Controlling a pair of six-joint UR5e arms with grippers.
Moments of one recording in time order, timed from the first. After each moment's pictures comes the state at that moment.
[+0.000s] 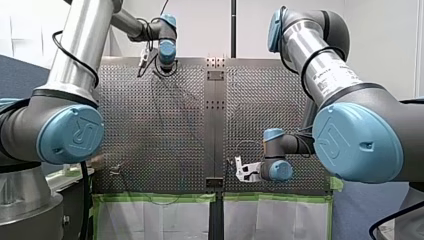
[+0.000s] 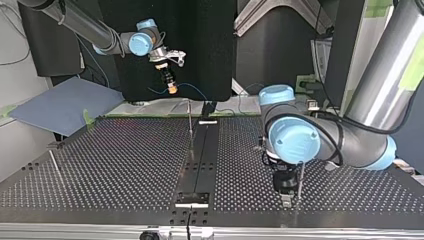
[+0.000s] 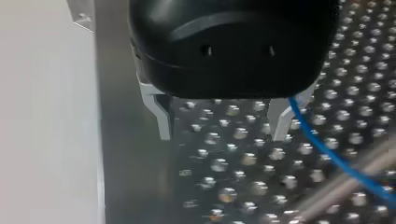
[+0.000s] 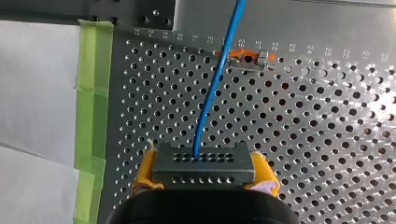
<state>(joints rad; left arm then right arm) -0.25 -1.87 -1.24 -3.18 -2.01 -1.32 2.02 -0.75 1.87 -0.88 1.36 1.45</state>
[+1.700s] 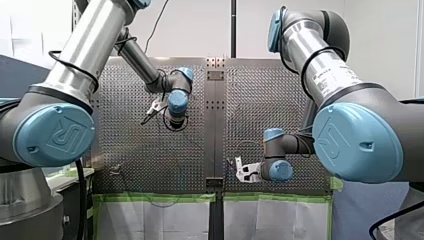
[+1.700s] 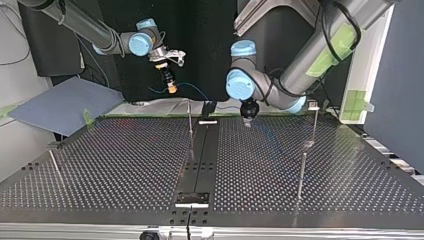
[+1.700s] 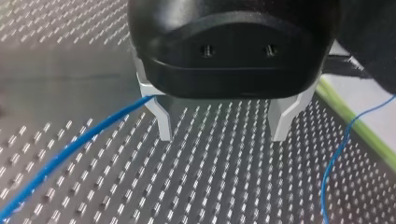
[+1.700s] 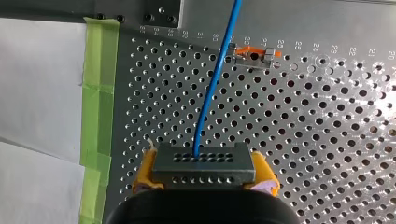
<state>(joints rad) -0.43 -2.02 -1.67 -2.99 -2.10 -1.22 2.02 -0.75 1.87 -0.87 1.36 1.45</state>
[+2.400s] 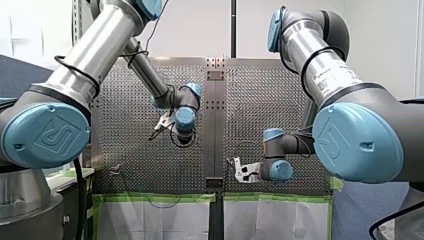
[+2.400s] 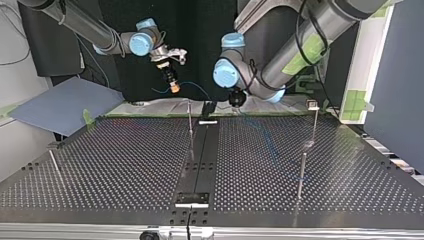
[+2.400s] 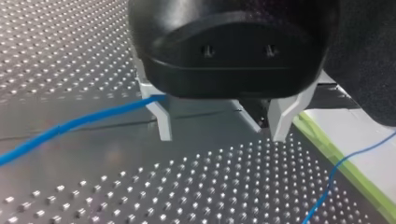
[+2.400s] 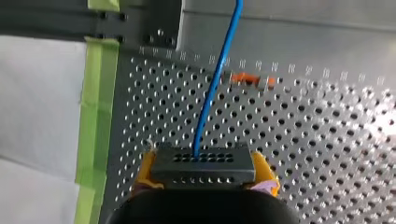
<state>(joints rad) -0.50 -2.13 -1.69 -2.88 -2.12 -1.24 2.02 -0.75 1.87 -0.87 1.30 1.43</state>
